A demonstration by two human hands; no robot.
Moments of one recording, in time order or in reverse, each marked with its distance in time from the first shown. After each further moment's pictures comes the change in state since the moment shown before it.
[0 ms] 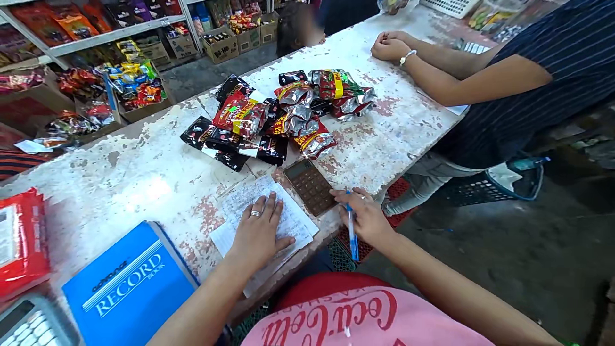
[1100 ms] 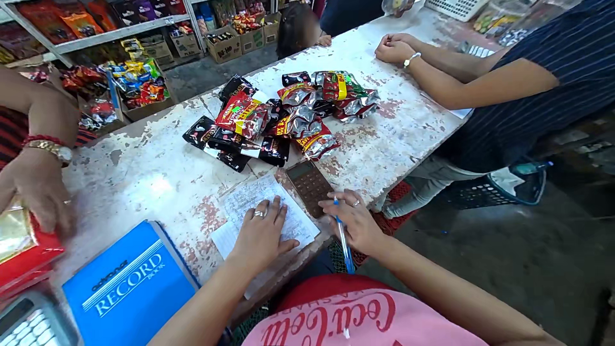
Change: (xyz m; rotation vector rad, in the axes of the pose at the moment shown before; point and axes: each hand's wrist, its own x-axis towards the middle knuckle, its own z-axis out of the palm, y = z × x) left_hand -0.001 0.004 -0.004 -0.014 0.018 0.032; right_hand 0.006 -0.014 0.011 -0.001 -0.047 -0.180
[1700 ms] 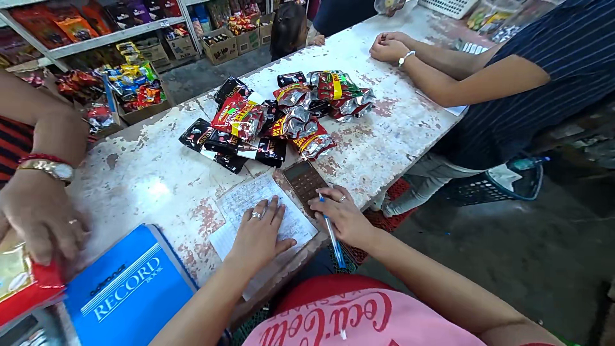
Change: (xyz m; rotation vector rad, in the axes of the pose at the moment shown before) left_hand 0.002 -0.003 0.004 0.016 0.017 0.009; right_hand 0.018 -0.002 0.007 0.012 -0.063 -0.004
